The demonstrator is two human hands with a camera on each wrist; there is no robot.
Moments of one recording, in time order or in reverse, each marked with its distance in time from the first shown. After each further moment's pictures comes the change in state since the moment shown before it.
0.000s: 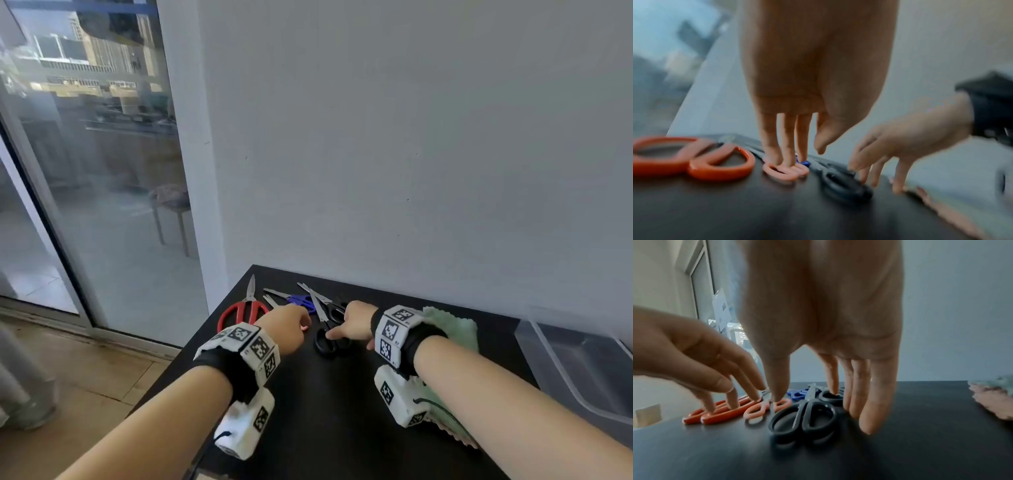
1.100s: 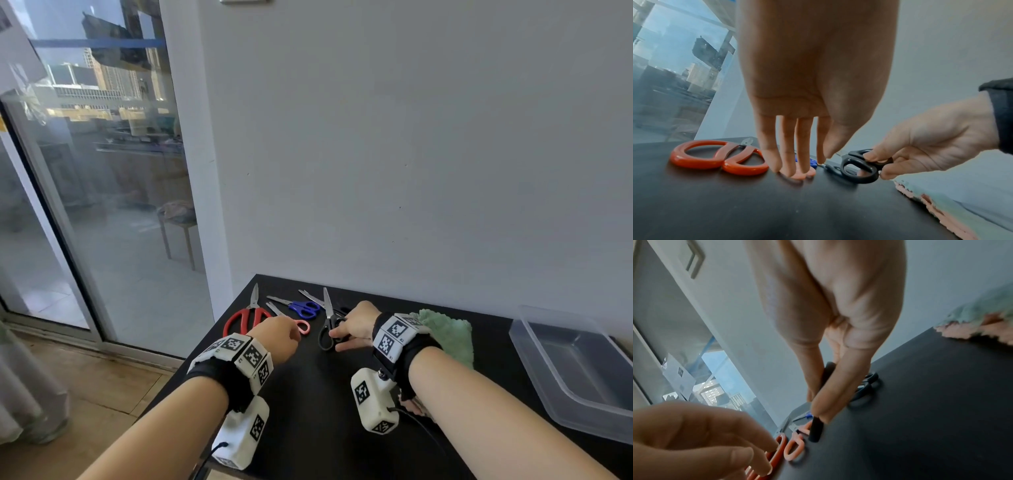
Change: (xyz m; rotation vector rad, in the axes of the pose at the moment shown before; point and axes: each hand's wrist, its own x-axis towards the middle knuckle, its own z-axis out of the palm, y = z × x) left_hand -0.011 -0.011 0.000 0.112 -0.002 -0.002; right_hand -0.012 0.002 0.006 0.916 -0.010 0.099
